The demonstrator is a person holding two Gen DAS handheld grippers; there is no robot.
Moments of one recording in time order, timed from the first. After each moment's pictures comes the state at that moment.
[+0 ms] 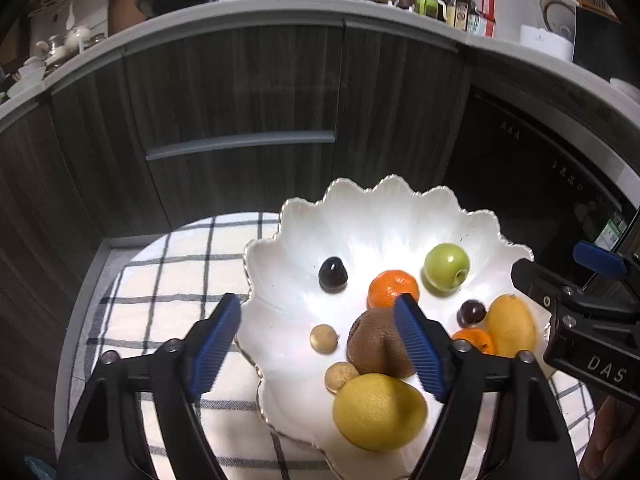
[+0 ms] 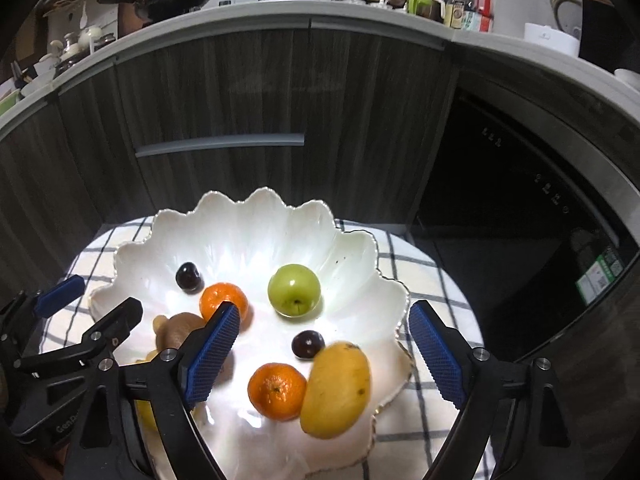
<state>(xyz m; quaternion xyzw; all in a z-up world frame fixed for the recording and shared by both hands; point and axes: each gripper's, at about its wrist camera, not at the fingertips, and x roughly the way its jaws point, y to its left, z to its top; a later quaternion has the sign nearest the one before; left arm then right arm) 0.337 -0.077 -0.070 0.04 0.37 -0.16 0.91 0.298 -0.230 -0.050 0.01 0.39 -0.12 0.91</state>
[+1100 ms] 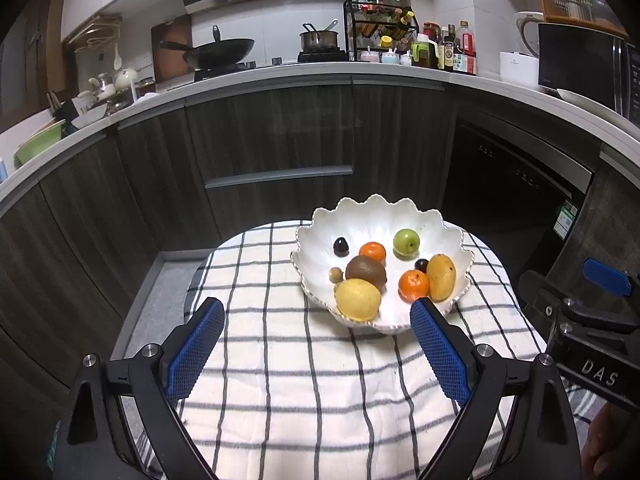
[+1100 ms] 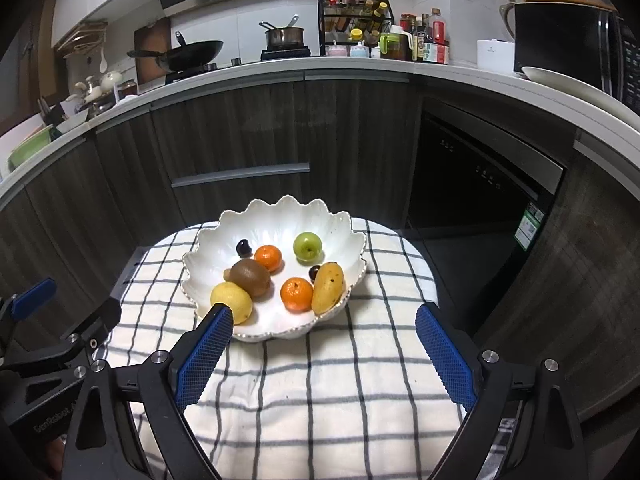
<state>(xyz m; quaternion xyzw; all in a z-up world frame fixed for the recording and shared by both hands) 0.141 -0.042 0.026 0.06 0.32 -0.10 0.94 0.108 -0.207 0.027 0.05 0.33 -0.11 0.93</state>
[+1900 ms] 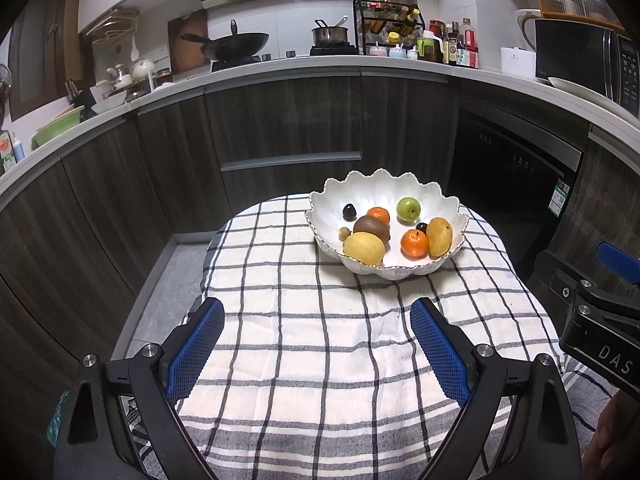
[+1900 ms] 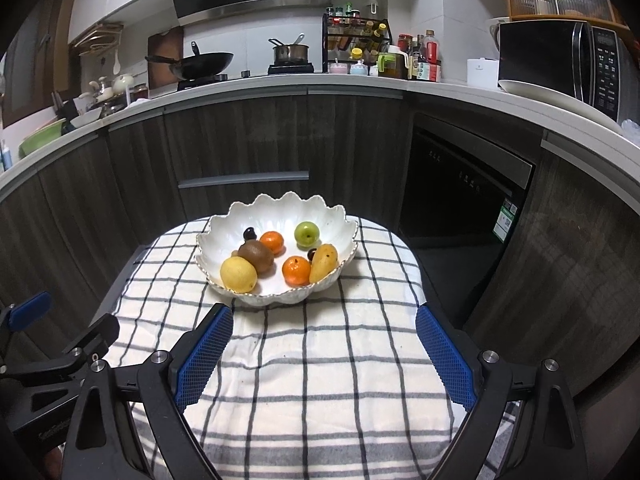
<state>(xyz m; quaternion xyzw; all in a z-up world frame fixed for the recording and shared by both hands) 0.072 -0.021 0.009 0.06 0.32 -0.08 0.94 0.043 -0.185 0.020 0.03 0.31 -0.11 0.94</state>
